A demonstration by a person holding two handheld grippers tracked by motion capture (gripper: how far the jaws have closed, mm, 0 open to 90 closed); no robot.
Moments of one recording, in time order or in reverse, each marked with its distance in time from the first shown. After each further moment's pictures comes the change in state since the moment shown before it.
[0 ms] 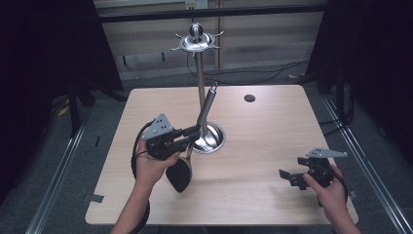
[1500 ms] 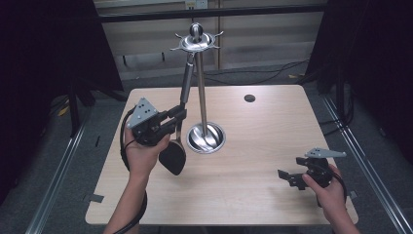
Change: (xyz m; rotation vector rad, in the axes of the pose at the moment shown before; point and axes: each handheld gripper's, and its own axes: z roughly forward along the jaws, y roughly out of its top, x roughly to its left) left arm 0.014 0.033 -0.020 -0.101 0.216 -0.005; right arm 0.003 0.001 0.001 0.000 0.011 -0.001
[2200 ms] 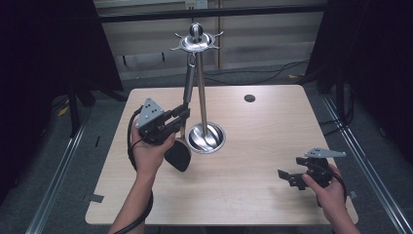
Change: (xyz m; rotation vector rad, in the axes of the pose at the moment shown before) left arm -0.003 -0.007 0.015 -0.001 0.029 -0.009; right arm 0.000 0.000 0.001 -0.003 -0.002 -0.004
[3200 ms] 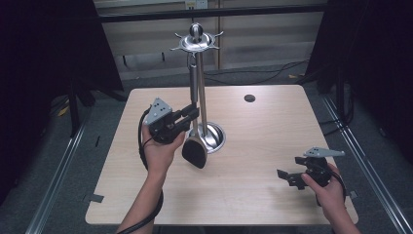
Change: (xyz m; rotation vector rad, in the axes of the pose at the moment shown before) left arm -0.009 -0.004 0.019 -0.023 -0.028 -0.081; right arm 0.000 0.002 0.002 0.005 0.011 -0.009
